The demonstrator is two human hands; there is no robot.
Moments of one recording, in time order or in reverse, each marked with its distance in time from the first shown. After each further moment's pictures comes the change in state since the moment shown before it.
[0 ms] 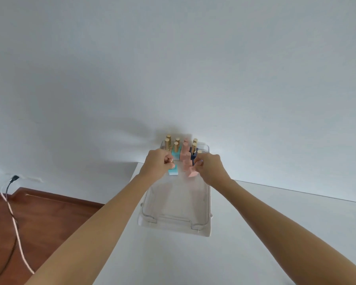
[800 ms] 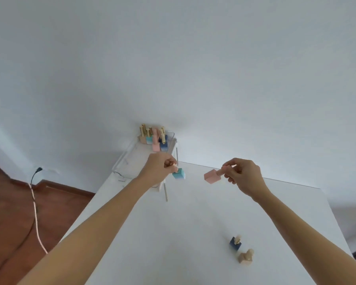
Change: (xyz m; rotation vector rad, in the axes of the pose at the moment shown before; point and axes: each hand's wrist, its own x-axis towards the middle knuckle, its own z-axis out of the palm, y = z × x) left_hand -0.176 0.171 0.082 0.014 0.045 0.047; right_hand -0.212 0.168 -0.180 0.427 0.058 0.060
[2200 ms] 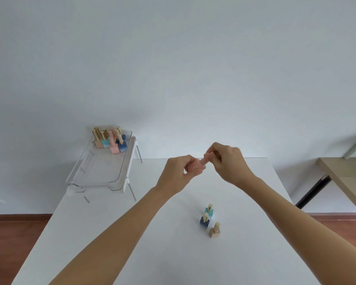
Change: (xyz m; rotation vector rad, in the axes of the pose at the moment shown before) left_hand -0.028 0.098 0.103 -0.285 -0.123 0.471; right_hand -0.049 -0.008 -0.050 -0.315 0.153 -0.199
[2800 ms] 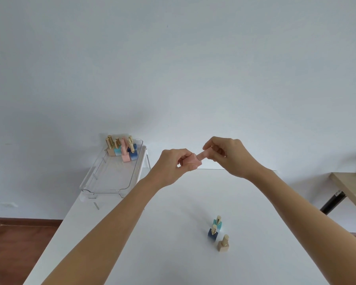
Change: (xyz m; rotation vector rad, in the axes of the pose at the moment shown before) left_hand 0.015 0.019 -0.068 0.079 -0.044 0.075; right_hand 0.026 -0.036 -0.027 0.074 -0.124 -0.207
